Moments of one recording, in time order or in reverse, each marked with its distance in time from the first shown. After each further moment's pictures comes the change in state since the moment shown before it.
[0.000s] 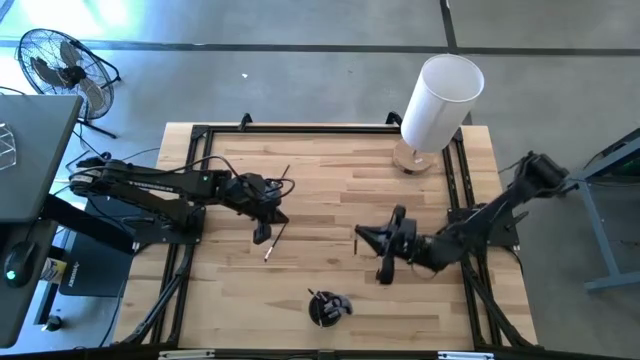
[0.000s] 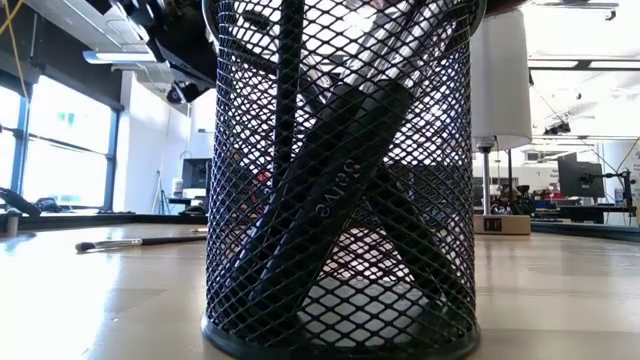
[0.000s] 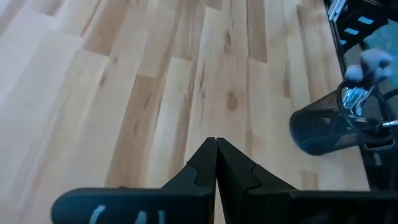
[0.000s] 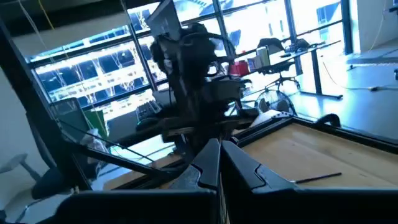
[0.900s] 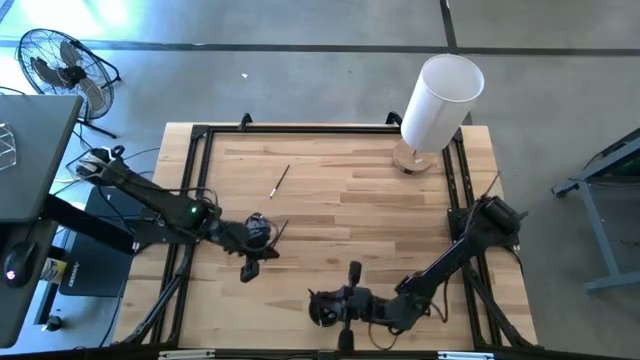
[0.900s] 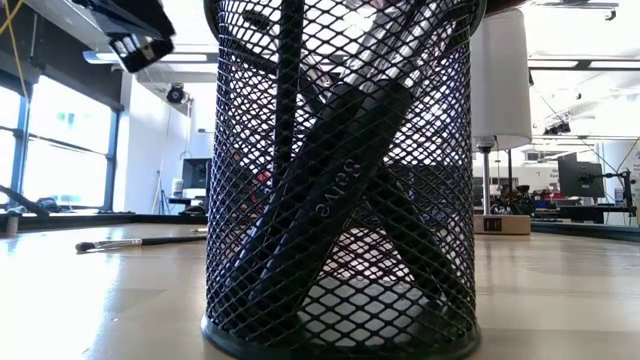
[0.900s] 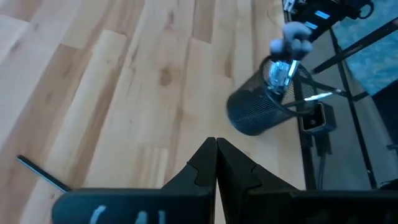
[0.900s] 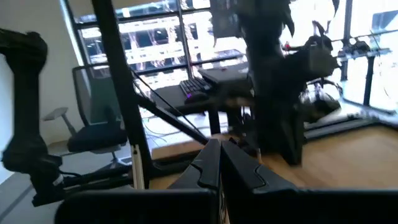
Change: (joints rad) left arm -0.419 0.000 0.000 0.020 -0.271 -0.332; right arm 0.114 0.573 0.534 0.016 -0.060 -0.124
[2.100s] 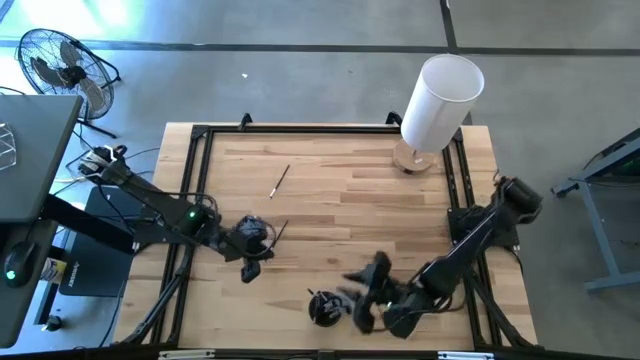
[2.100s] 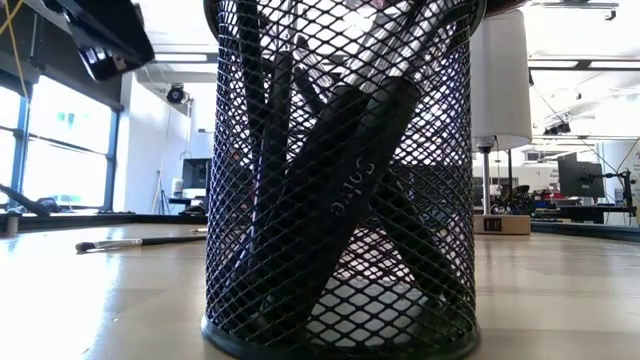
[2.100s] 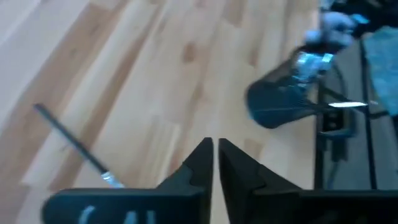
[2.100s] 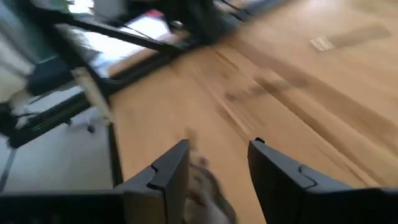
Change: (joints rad) left arm -0.054 0.008 0.000 -0.094 -0.091 -0.201; right arm 0.015 -0.213 0.014 -1.038 -0.042 0.860
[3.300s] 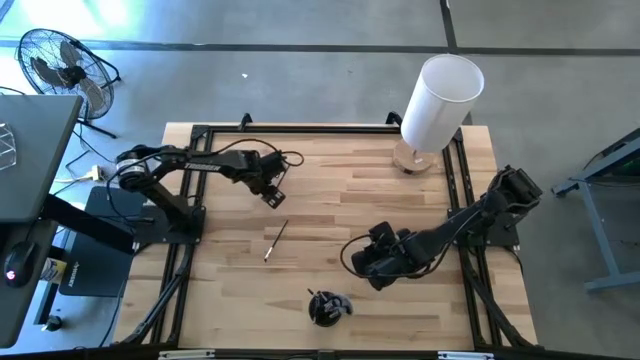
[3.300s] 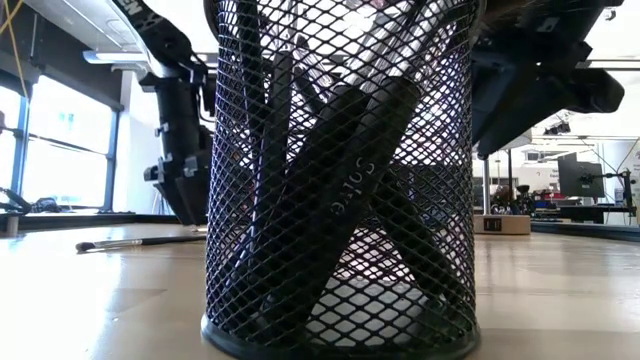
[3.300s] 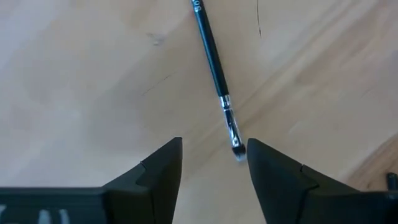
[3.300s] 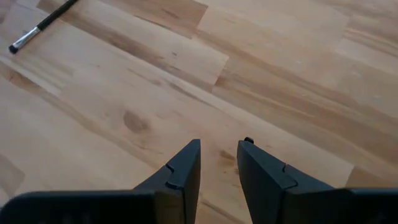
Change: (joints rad) left arm 0.903 0.409 0.000 -0.136 0.225 0.381; right arm -0.233 -0.066 -0.153 -0.536 -0.327 0.599
